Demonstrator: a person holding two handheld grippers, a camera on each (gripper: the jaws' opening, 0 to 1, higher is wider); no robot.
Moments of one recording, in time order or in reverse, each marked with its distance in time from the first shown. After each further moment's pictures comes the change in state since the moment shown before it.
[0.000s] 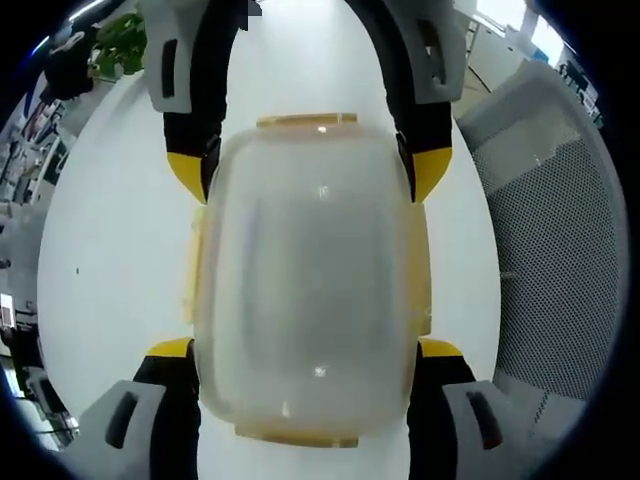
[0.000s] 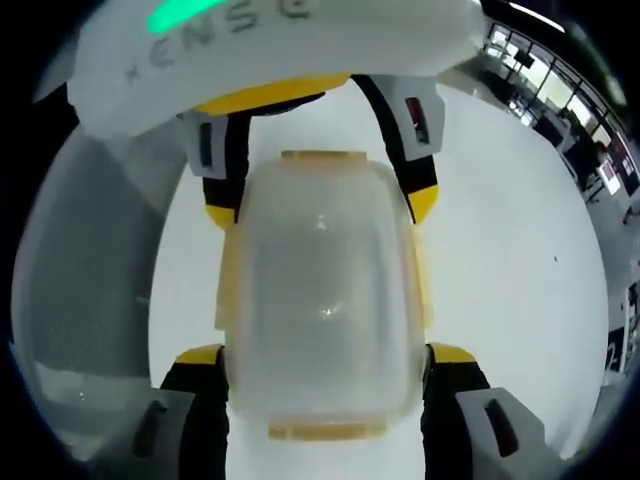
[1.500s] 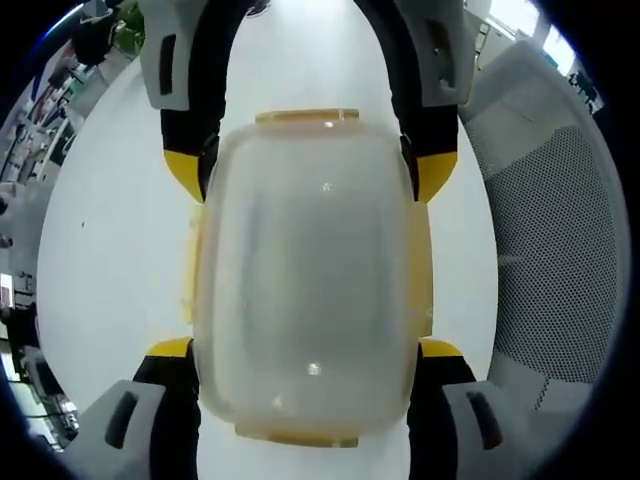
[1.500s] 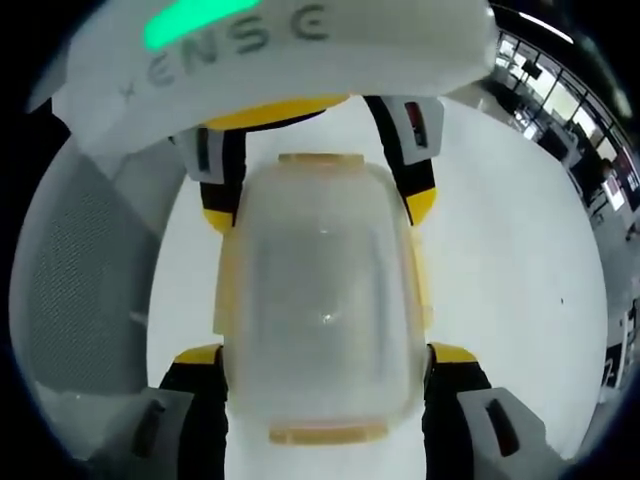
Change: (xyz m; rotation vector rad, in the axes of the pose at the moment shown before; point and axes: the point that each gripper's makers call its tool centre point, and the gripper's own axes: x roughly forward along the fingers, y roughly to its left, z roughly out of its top) left arm -0.014 -0.004 -0.058 -0.046 0.027 0.008; right arm 0.022 0.003 0.056 -0.032 -0.021 0.001
